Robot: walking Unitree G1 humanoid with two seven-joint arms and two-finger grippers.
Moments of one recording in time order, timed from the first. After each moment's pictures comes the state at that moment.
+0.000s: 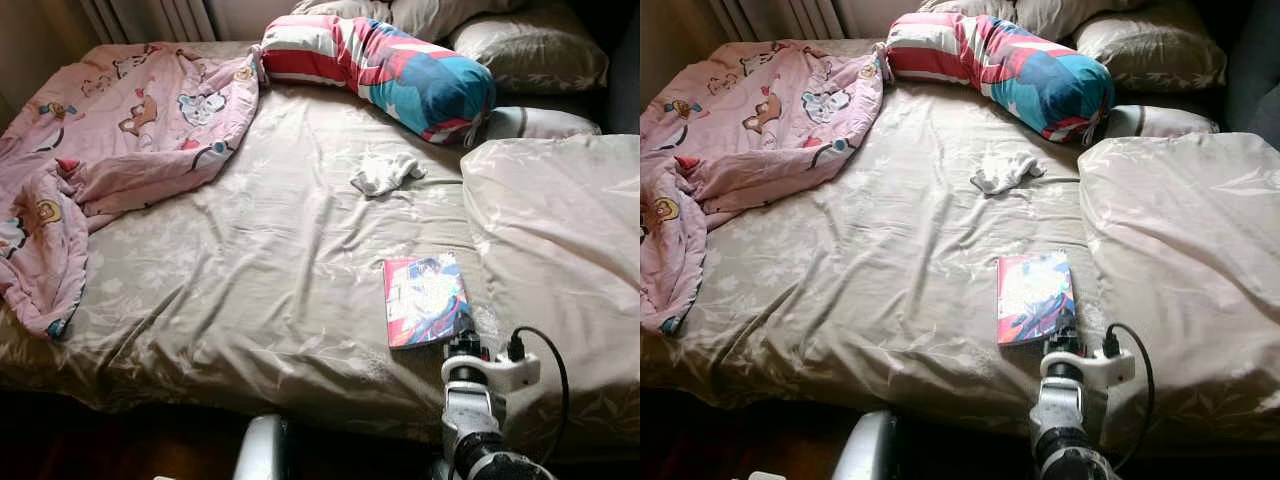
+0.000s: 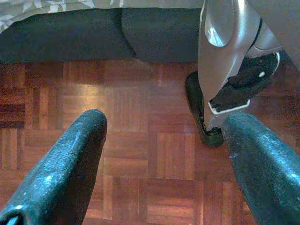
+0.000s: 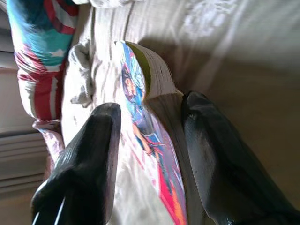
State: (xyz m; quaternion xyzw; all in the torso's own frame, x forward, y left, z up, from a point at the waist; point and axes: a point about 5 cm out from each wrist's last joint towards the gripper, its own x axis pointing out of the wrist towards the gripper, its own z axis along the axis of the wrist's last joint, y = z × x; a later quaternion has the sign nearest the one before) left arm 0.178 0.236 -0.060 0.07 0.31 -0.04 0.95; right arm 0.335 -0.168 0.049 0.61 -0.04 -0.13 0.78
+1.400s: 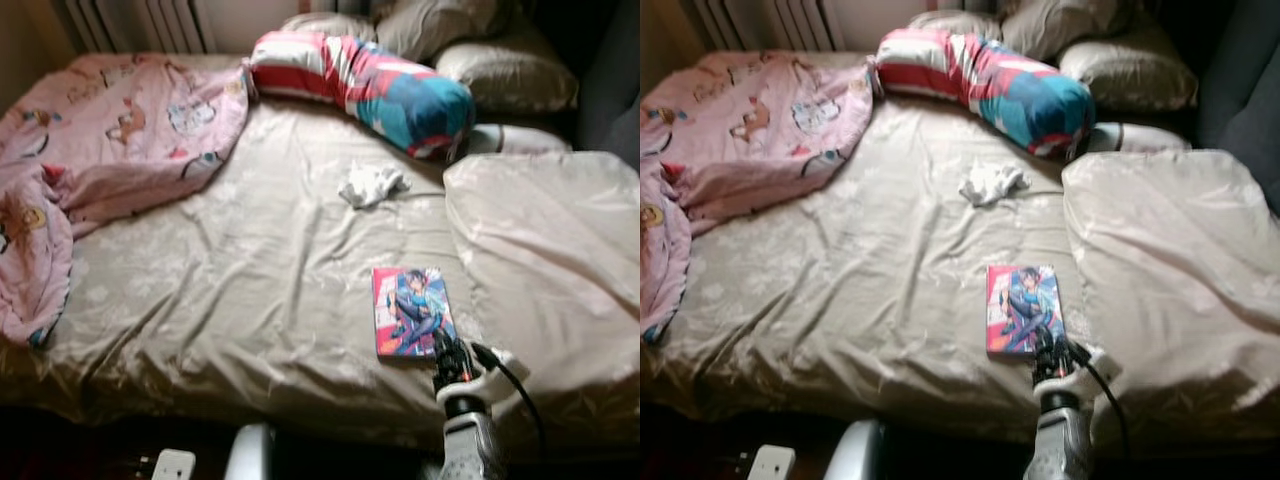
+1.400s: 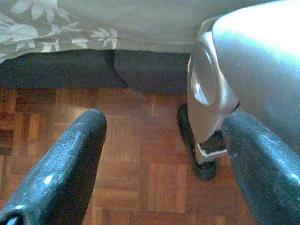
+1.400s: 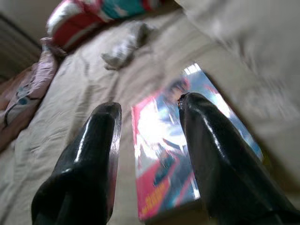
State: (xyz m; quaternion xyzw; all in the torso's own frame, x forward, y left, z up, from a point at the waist) left arm 0.206 0.230 -0.050 0.06 0.29 -0.01 0.95; right arm 0.313 -0.157 0.055 0.29 -0.05 0.01 0.96
